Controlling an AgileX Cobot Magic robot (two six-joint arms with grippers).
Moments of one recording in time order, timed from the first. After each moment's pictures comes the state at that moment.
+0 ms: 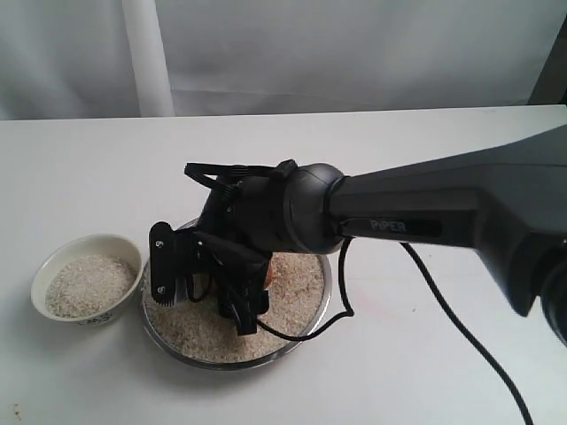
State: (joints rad) left arm -0.06 0.00 0.00 0.05 0.29 -0.09; right arm 0.91 2.18 -1.49 -0.49 0.64 -0.47
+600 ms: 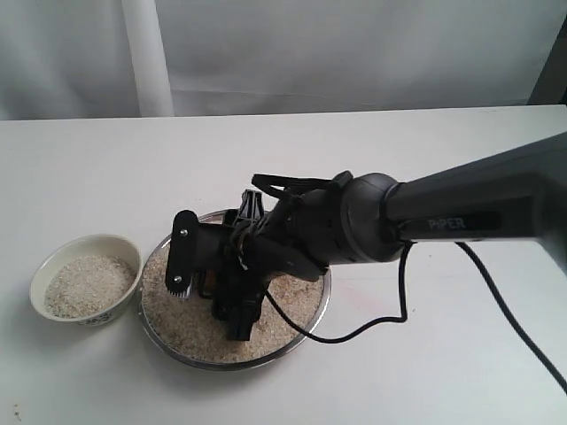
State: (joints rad) left arm -0.06 0.00 0.00 0.05 0.29 -0.09; right arm 0.84 2.12 -1.26 -0.32 0.21 -0.47
